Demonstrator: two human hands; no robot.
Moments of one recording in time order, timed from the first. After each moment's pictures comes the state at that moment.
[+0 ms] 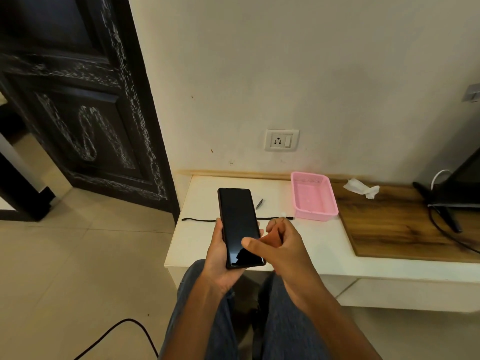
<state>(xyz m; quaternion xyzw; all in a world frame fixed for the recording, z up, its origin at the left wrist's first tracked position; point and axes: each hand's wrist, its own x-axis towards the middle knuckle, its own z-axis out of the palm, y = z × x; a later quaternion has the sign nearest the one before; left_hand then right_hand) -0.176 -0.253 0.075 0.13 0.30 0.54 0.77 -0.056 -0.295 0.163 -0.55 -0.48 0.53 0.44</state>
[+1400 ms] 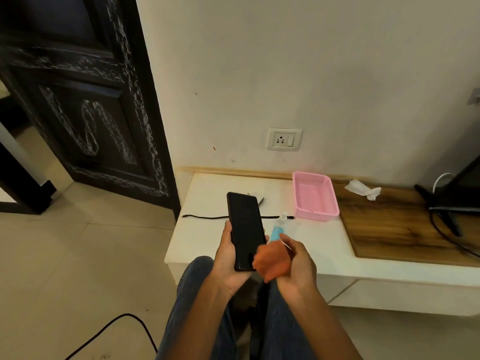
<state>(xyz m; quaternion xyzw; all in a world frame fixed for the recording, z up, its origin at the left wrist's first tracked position) -0.161 -0.260 0.078 0.07 0.30 0.51 0.80 -0.046 -0.282 0.120 -0.52 -0.01 0.67 0.54</state>
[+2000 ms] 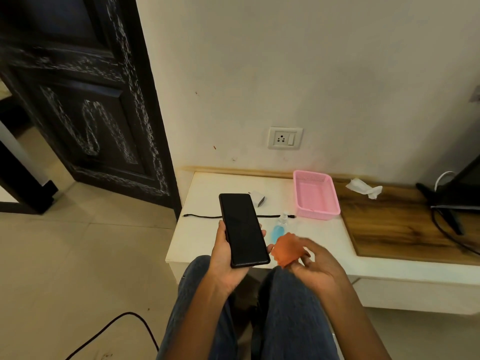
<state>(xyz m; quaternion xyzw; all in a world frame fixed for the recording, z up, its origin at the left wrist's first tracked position) -0.166 -0.257 0.071 0.07 0.27 0.54 0.79 -0.009 -0.276 0.136 -0.49 0.10 0.70 0.51</state>
